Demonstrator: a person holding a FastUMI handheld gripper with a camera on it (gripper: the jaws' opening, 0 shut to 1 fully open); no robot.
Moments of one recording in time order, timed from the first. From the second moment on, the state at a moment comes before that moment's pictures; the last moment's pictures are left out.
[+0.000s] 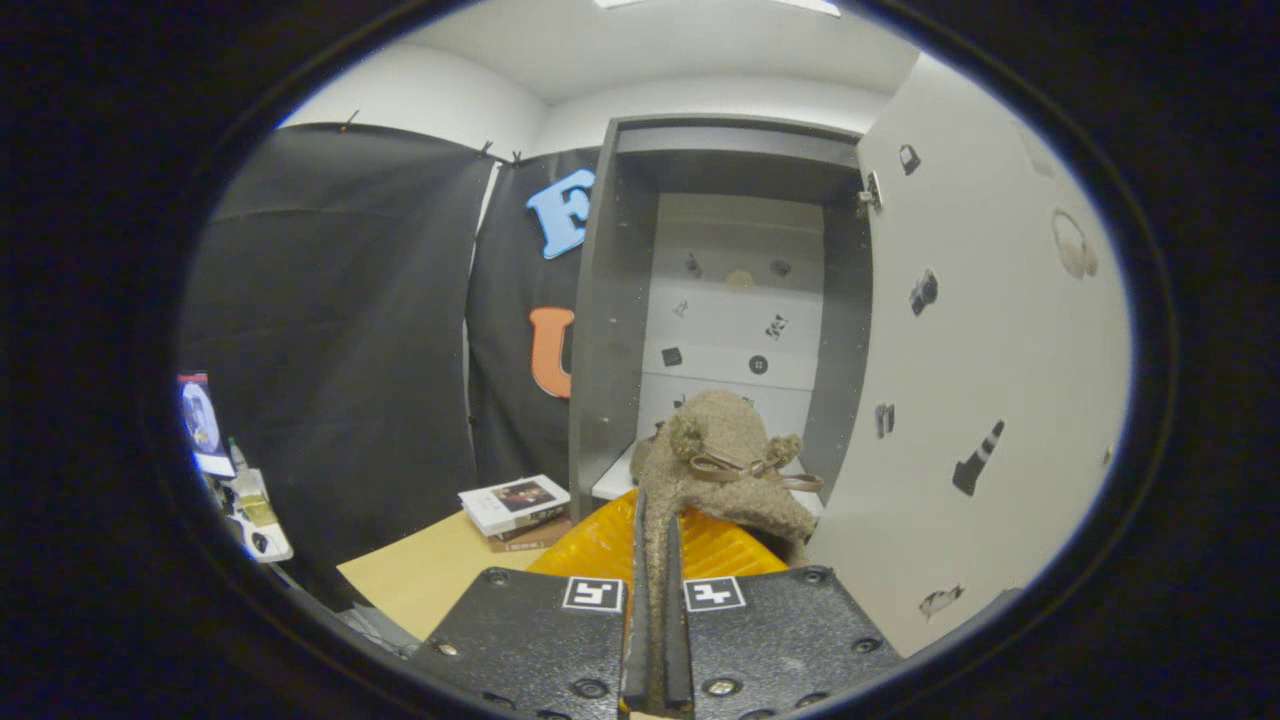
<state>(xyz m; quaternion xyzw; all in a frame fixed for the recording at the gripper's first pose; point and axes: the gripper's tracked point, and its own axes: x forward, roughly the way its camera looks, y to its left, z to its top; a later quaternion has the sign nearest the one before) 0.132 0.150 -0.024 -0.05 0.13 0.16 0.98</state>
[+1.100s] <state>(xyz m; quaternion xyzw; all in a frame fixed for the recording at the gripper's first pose) 0.459 0.106 -0.158 -0.13 0.26 0.01 0.96</state>
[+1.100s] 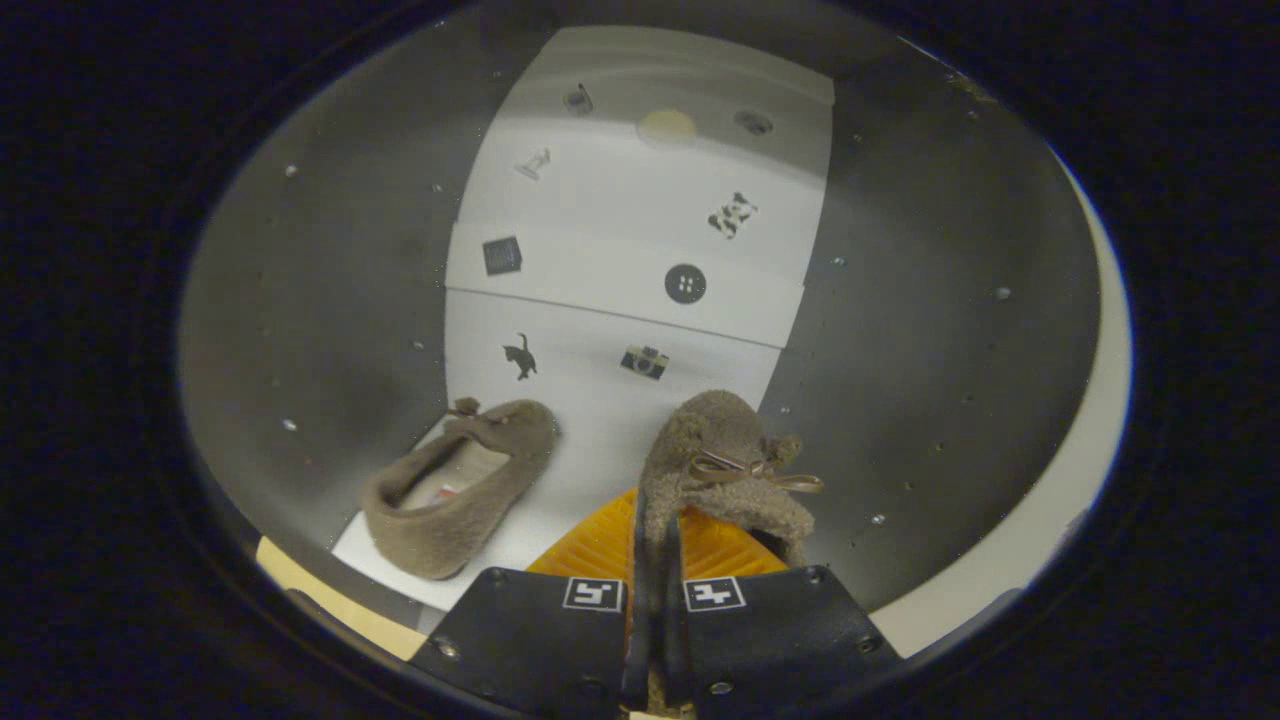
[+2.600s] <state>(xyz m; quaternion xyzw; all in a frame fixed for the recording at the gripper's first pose) 0.310 0.123 -0.020 -0.10 0.17 0.04 0.98</state>
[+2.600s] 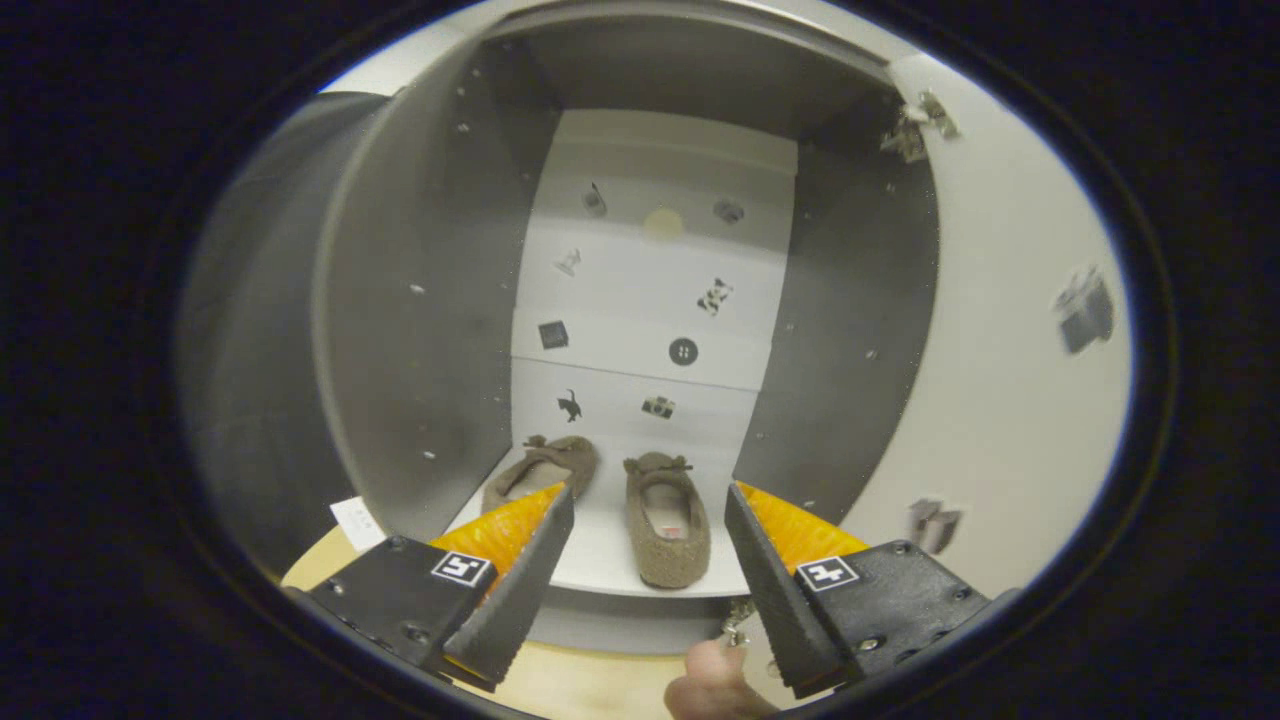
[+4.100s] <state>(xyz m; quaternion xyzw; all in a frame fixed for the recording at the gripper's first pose) -0.056 -0.223 0.108 -0.04 0.02 -0.04 1.00</state>
